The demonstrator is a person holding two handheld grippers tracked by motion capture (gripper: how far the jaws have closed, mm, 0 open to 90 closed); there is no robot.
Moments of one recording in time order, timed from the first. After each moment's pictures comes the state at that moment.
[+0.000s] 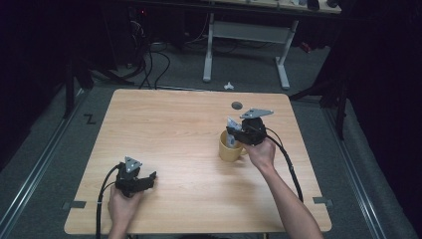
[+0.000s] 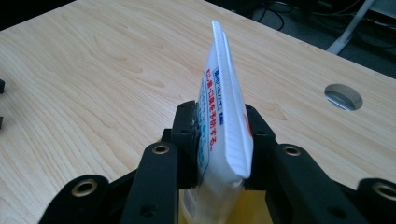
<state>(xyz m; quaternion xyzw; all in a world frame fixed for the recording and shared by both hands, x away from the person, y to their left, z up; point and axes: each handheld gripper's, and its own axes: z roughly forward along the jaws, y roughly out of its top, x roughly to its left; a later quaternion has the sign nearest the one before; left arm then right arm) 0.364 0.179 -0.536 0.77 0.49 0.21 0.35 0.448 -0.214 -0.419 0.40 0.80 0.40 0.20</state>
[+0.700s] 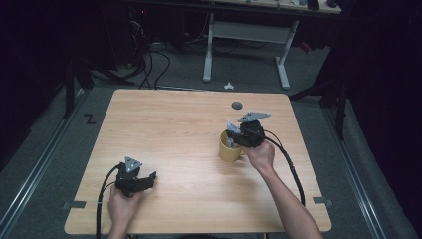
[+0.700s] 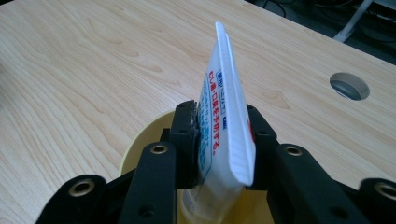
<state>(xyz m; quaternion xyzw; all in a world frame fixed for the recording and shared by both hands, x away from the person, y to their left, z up) 0.364 0.179 -0.536 0.77 0.49 0.21 0.35 0.450 -0.213 -0.433 0.39 0.81 0.38 0.20</state>
